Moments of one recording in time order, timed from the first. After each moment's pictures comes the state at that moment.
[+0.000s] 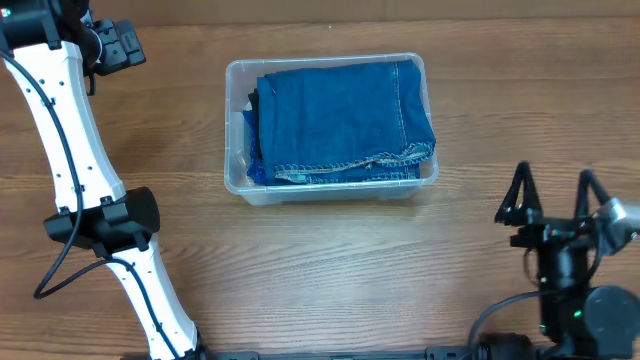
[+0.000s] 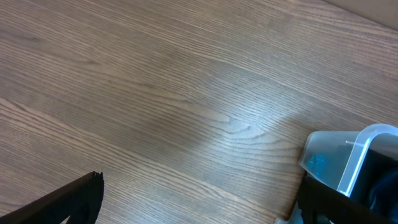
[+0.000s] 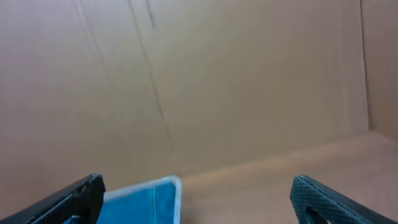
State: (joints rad) left arm 0.23 2.35 2.91 -1.69 -0.06 -0.18; right arm -0.05 0.27 0.52 -0.14 0.00 0.28
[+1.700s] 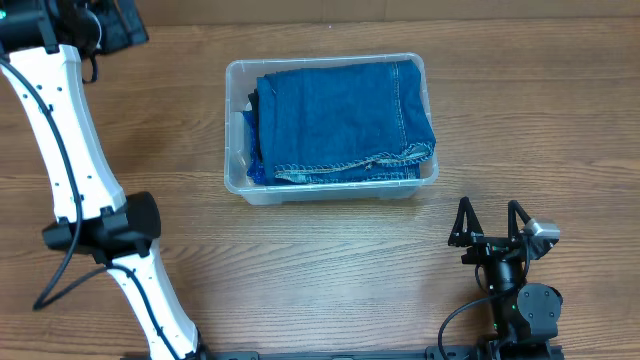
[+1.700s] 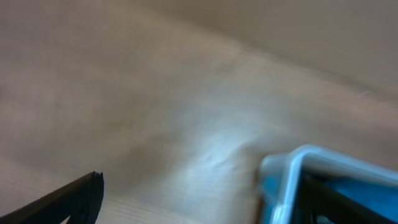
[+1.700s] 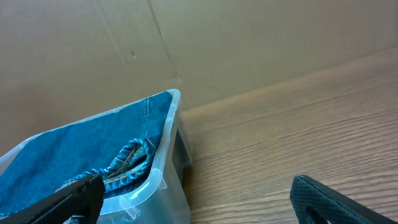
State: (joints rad) left arm 0.21 2.27 2.90 -1.52 0.07 -0.18; right arm 0.05 0.01 0.02 -0.04 0.00 0.34
